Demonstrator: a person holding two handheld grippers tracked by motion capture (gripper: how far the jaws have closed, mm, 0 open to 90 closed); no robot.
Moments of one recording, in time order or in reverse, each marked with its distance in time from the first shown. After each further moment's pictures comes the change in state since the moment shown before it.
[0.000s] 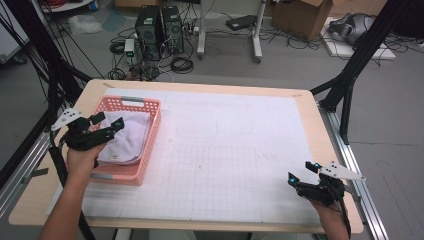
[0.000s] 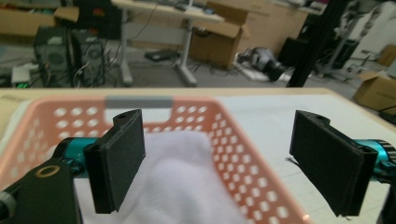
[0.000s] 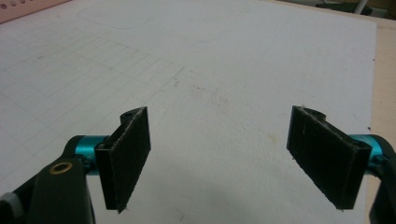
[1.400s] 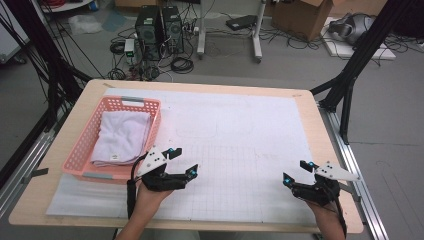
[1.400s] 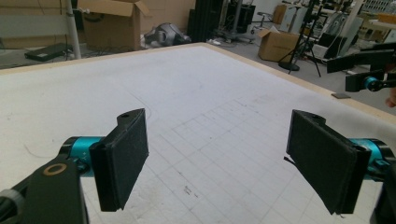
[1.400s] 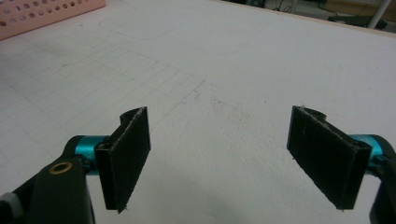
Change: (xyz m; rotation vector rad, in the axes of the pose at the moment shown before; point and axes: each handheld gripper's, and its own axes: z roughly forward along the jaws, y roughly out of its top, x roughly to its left) left arm -0.160 -0.087 0.039 0.103 -0.350 0.150; right arm 0.011 0.004 0.003 -0.034 0.041 -0.022
